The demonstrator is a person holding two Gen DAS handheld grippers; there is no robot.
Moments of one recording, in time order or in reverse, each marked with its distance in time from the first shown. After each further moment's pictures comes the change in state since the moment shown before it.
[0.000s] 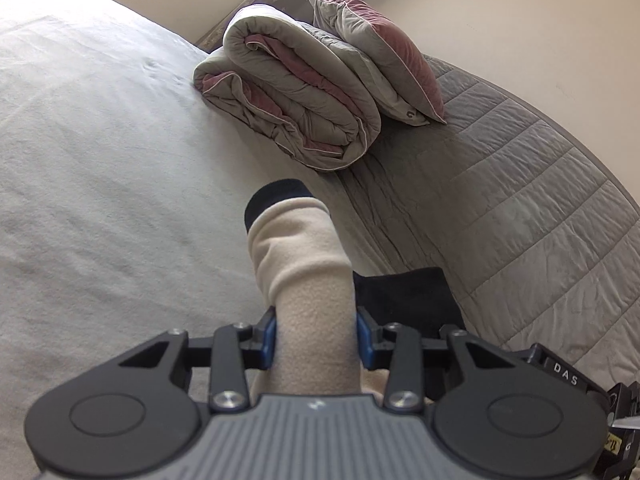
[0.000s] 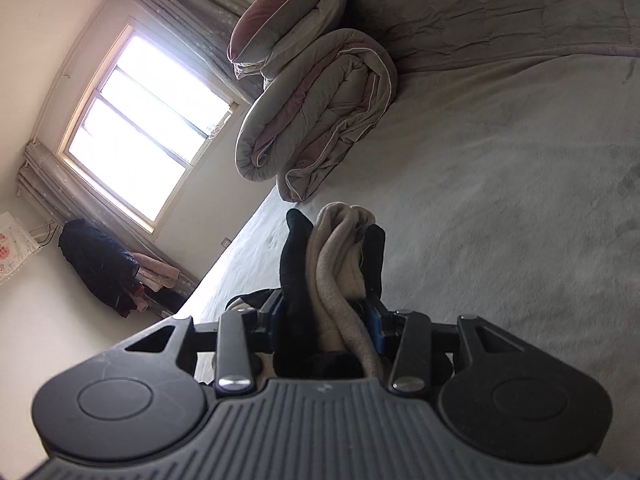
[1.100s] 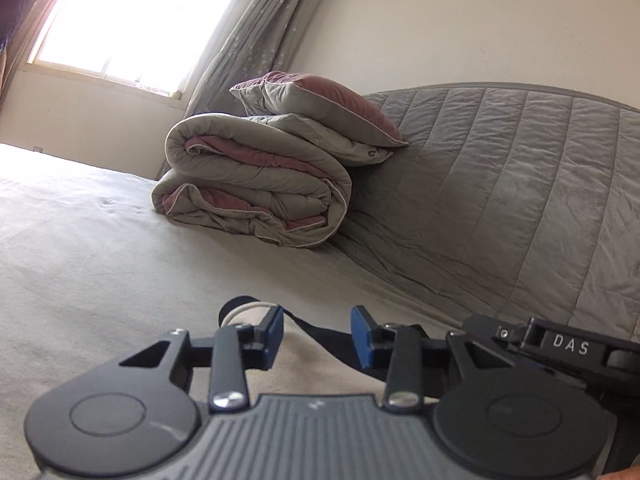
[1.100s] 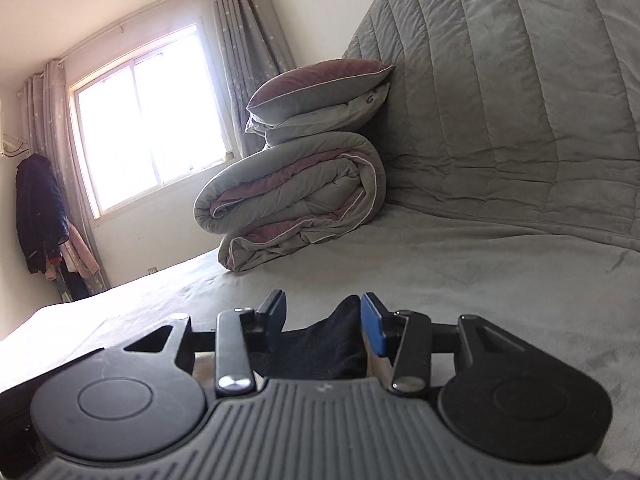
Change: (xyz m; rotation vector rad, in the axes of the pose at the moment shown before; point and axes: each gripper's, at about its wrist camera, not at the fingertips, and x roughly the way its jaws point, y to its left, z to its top) left arm 0.046 -0.007 -0.029 0.437 -0.257 0.066; right arm 0.033 -0.025 -0.022 -0.505 -0.261 -0.161
